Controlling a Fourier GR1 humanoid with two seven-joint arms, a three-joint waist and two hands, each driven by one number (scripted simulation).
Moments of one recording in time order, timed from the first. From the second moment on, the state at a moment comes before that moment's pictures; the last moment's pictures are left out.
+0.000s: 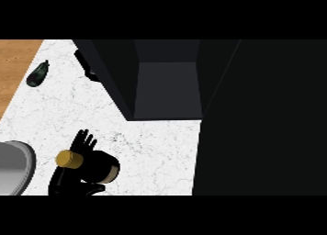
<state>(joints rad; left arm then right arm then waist) 0.04 0.02 0.22 -1.07 0.20 -0.40 -0.33 0.09 -0.26 0.43 -2.53 -0.03 -0.15 0.47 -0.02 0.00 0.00</state>
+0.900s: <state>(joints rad) -0.03 0.00 0.15 -0.98 0.30 -0.38 -0.38 0.13 -0.27 0.45 -2.52 -0.03 -0.15 0.45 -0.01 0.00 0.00</state>
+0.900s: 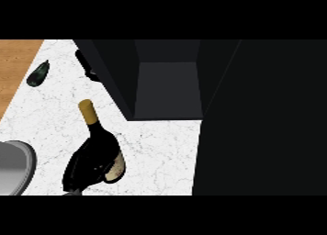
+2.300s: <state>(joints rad) 0.07 0.01 -0.01 -1.39 0.32 -0.15 -0.46 0.11 -0.26 0.42 -2.51 -0.04 -0.13 0.43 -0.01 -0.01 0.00</state>
